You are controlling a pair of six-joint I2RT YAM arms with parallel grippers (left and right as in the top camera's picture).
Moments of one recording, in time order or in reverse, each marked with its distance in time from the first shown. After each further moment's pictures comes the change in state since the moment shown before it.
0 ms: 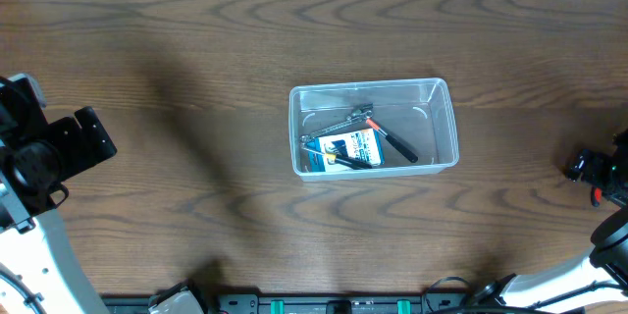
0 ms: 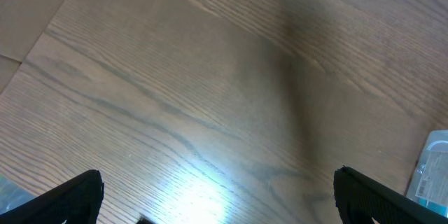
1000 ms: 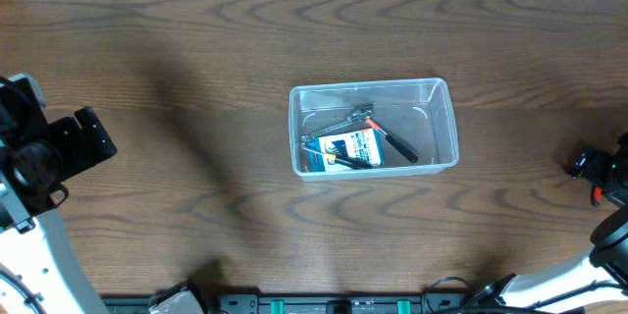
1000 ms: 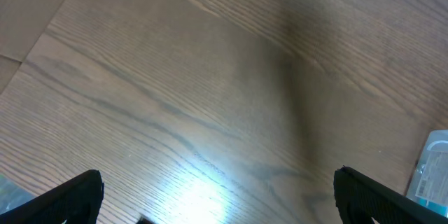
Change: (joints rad) left arm 0.000 0.000 0.000 0.000 0.000 0.000; right arm 0.007 0.001 0.000 0.014 0.026 0.084
